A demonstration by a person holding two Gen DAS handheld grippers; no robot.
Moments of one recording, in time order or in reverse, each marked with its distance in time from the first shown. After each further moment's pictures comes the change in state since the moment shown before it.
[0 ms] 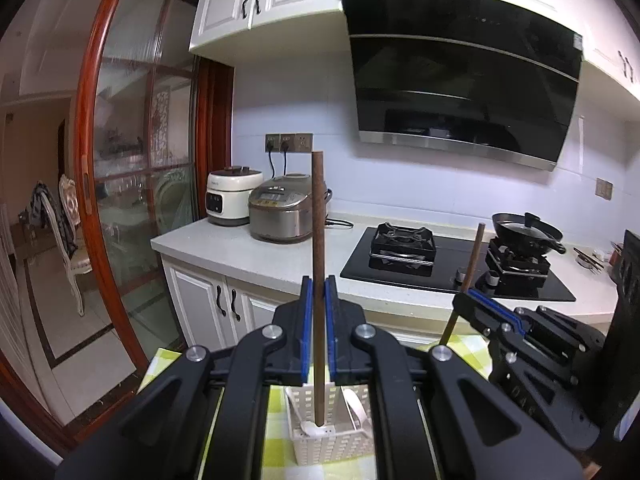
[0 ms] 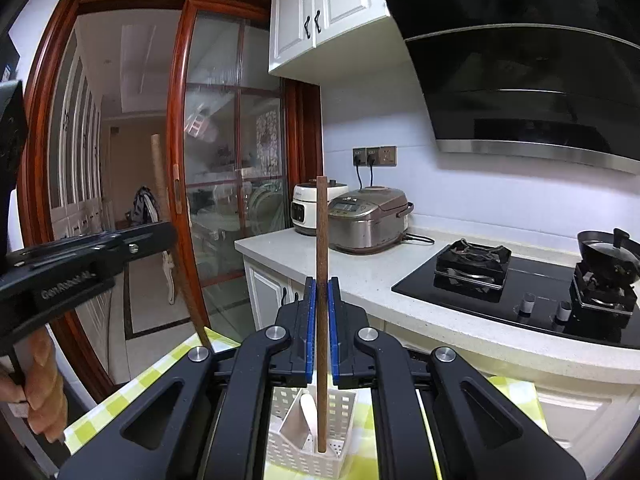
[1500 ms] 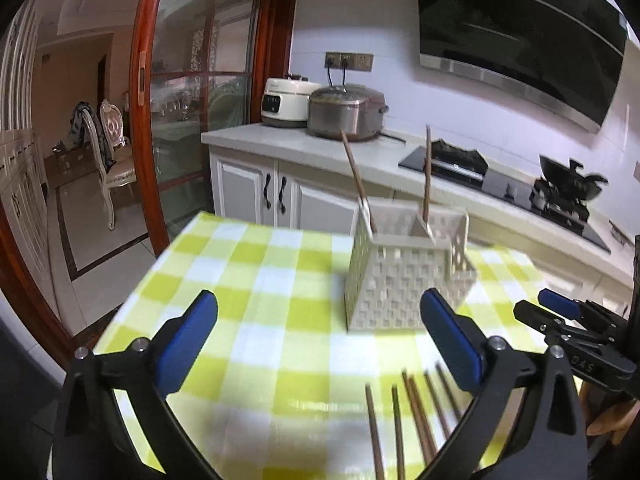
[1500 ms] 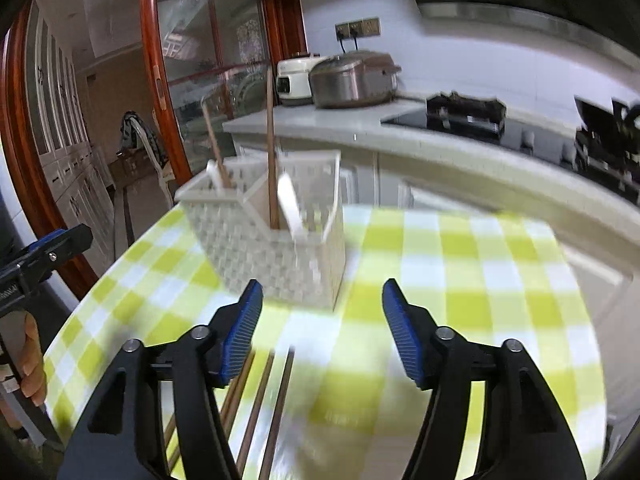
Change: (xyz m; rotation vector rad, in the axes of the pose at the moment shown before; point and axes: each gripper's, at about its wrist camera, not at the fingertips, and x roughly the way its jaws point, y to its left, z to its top) left arm -0.032 0.053 -0.186 -0.115 0.213 0.136; right arm -0.014 -0.018 -0.177 0.106 0.381 0.002
